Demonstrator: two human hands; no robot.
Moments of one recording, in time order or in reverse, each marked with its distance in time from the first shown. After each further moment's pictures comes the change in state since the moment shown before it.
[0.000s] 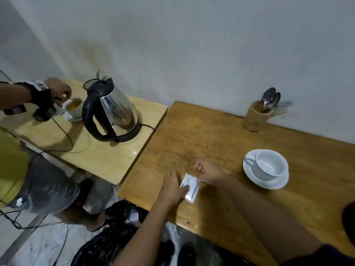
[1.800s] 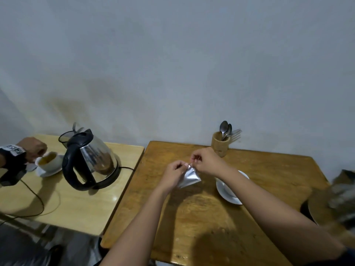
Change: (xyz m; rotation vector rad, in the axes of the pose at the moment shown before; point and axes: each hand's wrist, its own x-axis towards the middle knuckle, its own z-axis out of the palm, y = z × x) left_hand 0.027 0.137 -0.052 -0.544 -0.124 0.394; right_hand -0.081 -0.064 -0.140 -0.022 0.430 -0.171
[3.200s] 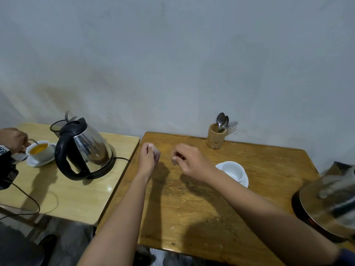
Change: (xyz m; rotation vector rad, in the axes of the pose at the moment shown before) left_hand 0.007 -0.014 -0.050 -0.058 0.396 0.078; right_hand -0.022 -0.024 0.034 0.011 0.122 -0.390
